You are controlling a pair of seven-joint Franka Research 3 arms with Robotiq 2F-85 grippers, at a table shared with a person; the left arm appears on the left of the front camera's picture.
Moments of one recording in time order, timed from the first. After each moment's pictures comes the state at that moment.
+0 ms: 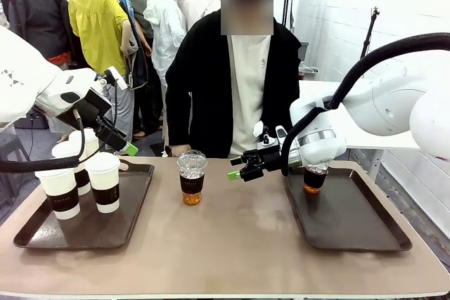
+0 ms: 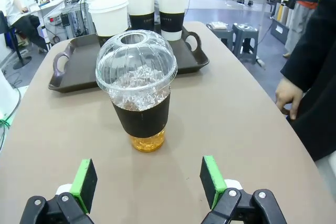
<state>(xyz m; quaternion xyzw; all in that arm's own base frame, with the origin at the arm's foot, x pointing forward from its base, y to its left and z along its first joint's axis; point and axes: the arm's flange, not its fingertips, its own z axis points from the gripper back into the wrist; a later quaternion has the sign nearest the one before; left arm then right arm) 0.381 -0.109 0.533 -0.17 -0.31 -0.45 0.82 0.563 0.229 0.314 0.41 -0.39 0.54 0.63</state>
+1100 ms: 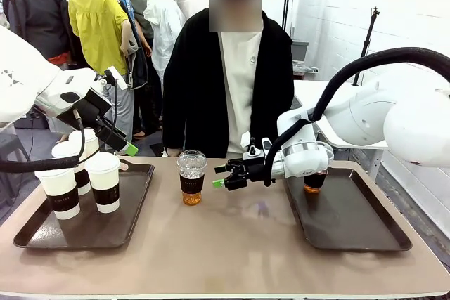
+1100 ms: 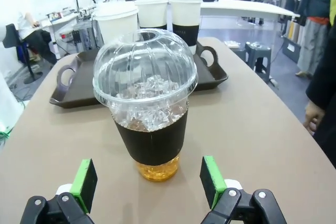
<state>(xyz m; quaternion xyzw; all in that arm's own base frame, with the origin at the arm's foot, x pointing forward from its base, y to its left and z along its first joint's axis) 0.381 -0.109 0.533 -0.17 -0.31 -0.45 0.82 0.566 0.274 0.268 0.46 -0.40 0.53 0.59</state>
